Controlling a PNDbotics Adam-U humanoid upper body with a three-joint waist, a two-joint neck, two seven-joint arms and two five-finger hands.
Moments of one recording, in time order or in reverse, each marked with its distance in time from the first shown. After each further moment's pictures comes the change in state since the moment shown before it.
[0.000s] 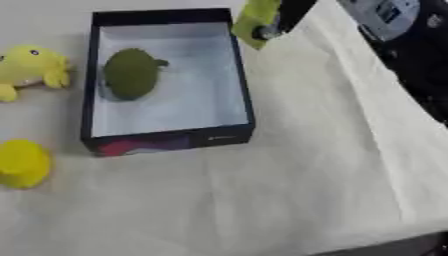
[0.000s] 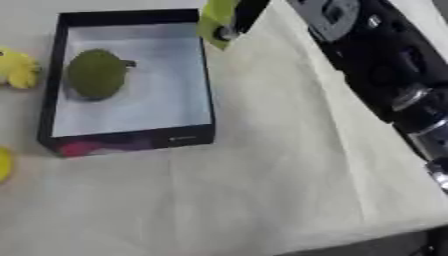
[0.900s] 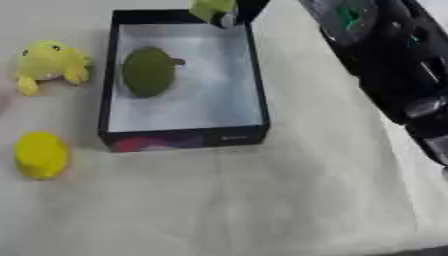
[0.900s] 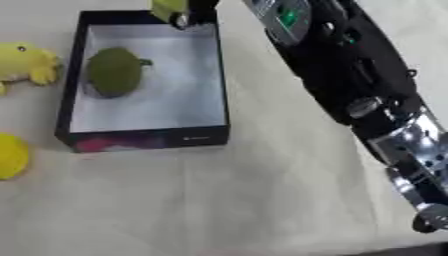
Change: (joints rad) left arm 0.017 0.000 0.007 0.002 0.000 -0.005 0.011; right arm -0.059 0.151 -0.017 -0.059 0.296 -0.091 -0.061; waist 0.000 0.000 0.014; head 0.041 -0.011
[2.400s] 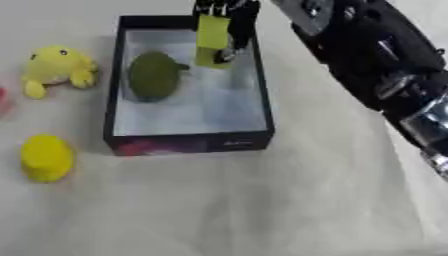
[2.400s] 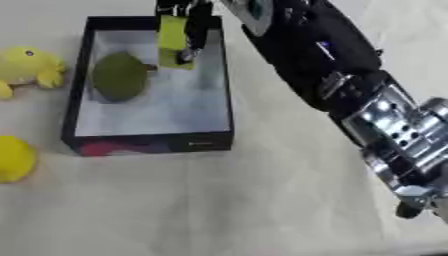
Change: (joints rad) left arm -0.009 -0.003 -0.001 0.002 0.000 0.003 -0.002; right arm -0.152 0.054 0.058 0.404 -0.124 -0.198 0.282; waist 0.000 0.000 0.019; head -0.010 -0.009
